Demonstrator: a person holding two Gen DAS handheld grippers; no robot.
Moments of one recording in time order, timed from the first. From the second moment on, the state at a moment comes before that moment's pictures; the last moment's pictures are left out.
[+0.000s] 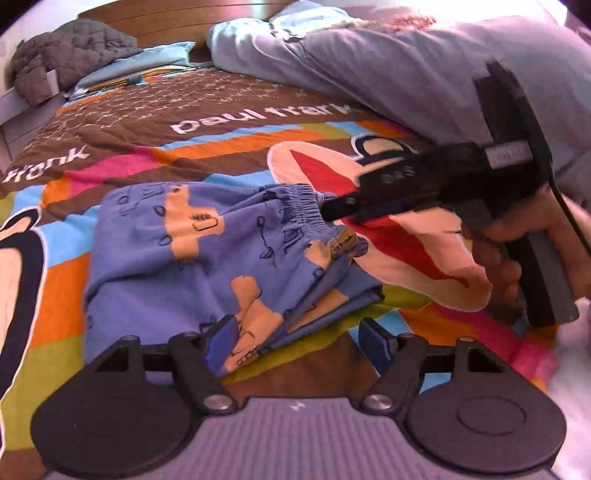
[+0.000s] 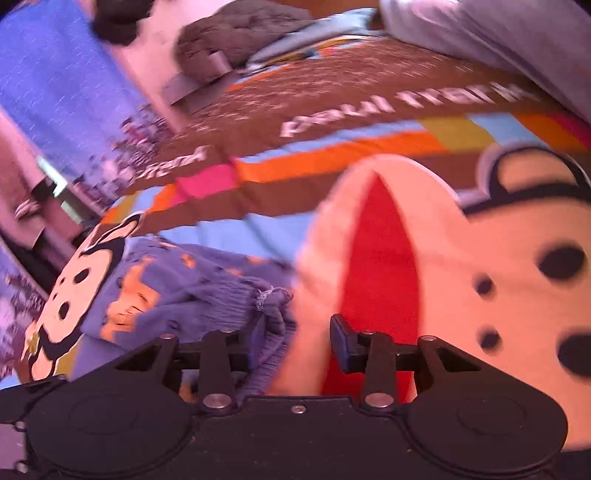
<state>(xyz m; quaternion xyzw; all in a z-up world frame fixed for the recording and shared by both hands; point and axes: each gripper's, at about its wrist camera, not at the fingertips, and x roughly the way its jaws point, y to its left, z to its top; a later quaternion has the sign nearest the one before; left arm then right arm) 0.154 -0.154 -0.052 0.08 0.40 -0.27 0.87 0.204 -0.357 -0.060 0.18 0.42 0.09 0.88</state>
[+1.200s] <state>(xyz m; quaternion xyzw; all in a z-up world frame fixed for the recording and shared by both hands) 0.161 -0.039 -0.068 -0.17 0.40 -0.11 0.89 0.327 -0.190 -0.010 0.00 0.44 0.26 0.86</state>
